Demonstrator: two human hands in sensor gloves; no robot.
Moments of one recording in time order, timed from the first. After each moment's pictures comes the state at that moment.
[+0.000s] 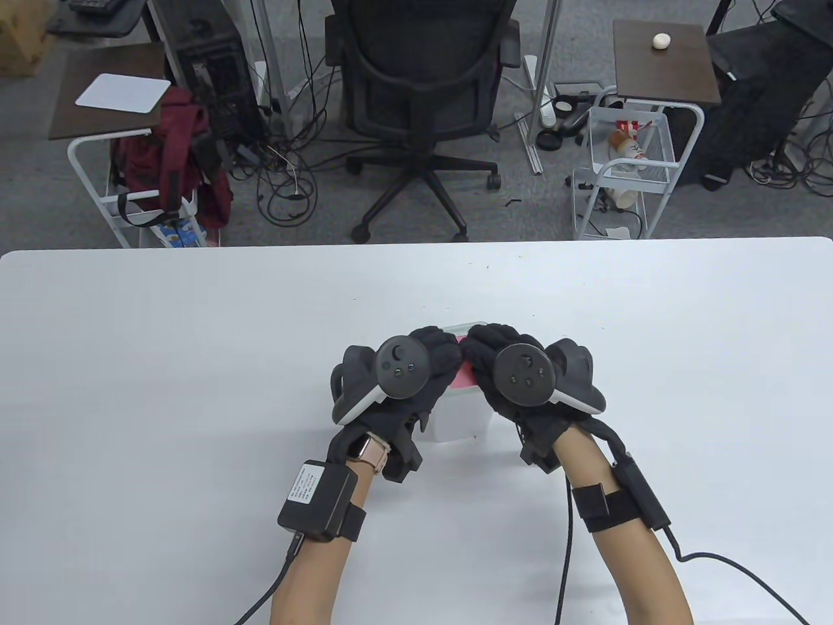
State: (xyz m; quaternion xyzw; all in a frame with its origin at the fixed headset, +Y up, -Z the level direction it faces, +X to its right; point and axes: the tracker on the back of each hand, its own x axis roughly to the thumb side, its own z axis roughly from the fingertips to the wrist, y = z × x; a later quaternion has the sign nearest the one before) left_hand -0.070 -0.636 -0.354 0.00 -0.18 0.22 0.96; right_hand 0.115 -0.618 -0.339 0.26 -0.05 0.96 0.14
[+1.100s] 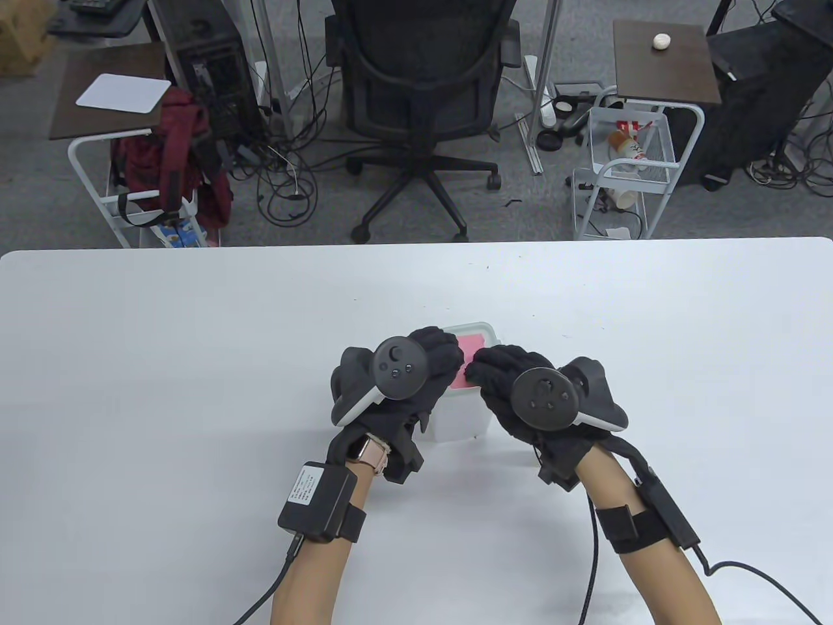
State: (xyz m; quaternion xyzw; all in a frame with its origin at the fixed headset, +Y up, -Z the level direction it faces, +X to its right) left_hand -0.072 -0.638 -0.353 0.00 -0.18 0.24 0.96; right_hand 0.129 -0.617 -0.318 0.30 -0.05 0.94 0.16
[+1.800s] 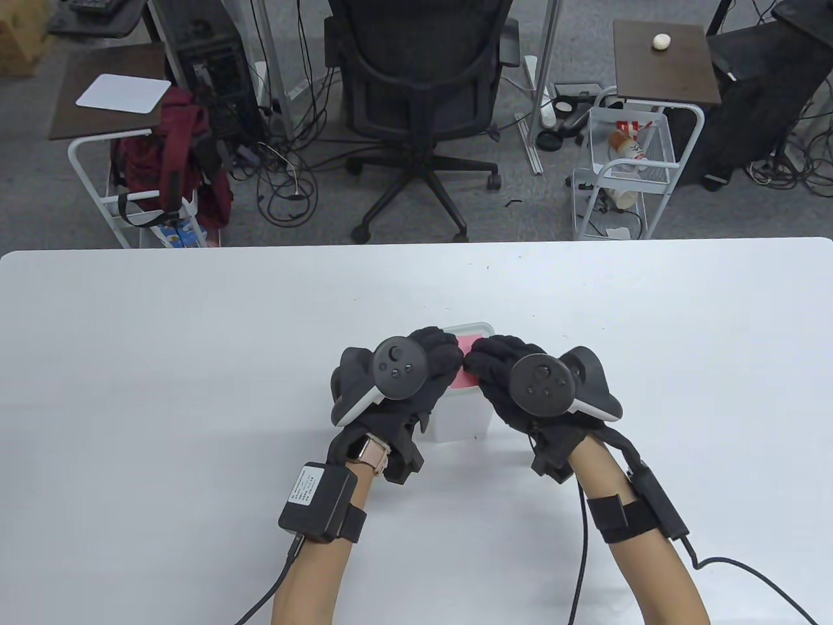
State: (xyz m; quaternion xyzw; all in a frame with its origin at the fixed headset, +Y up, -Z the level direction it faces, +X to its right) left_hand -0.072 -0.639 -0.354 -0.01 -0.17 0.24 0.95; right_hand 0.130 -0.620 -0.324 0.29 -0.04 0.94 0.18
